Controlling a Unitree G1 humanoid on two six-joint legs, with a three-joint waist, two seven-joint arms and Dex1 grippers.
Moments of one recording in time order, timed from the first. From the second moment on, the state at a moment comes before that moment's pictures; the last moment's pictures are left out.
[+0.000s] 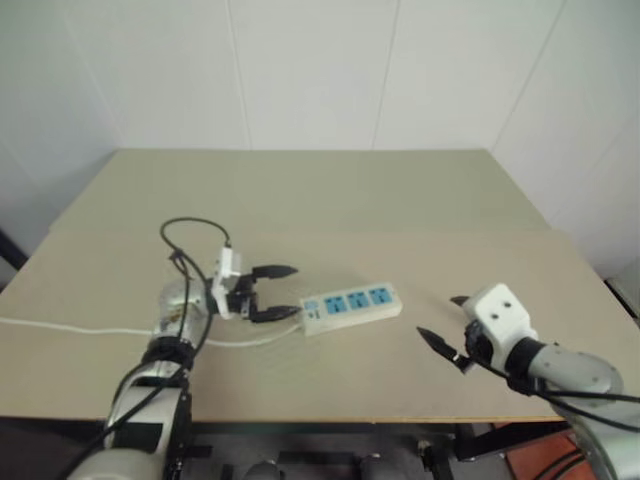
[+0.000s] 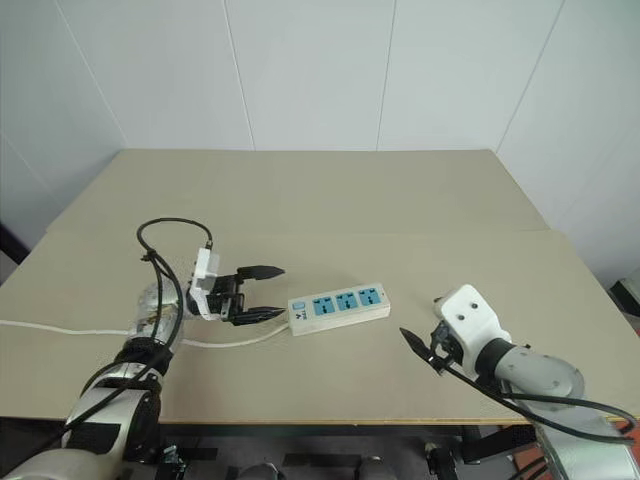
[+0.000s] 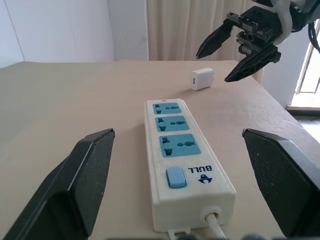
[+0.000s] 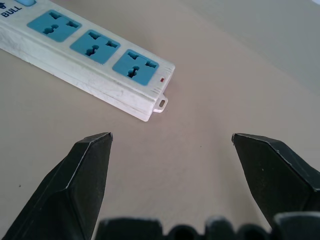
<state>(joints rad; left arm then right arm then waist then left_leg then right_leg) -0.77 0.35 0.08 0.98 -0.34 -0.36 -1.60 0.07 -0.74 -0.16 -0.72 0.27 0.73 0.50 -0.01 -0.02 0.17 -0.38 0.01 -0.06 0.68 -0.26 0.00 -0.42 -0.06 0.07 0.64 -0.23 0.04</state>
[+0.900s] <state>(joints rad) -0.70 0.26 0.06 1.04 -0.23 -0.48 -1.40 0.07 -0.71 -0.14 -0.73 0.23 0.73 0.47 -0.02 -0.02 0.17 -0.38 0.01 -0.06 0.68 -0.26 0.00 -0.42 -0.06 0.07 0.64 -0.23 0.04</state>
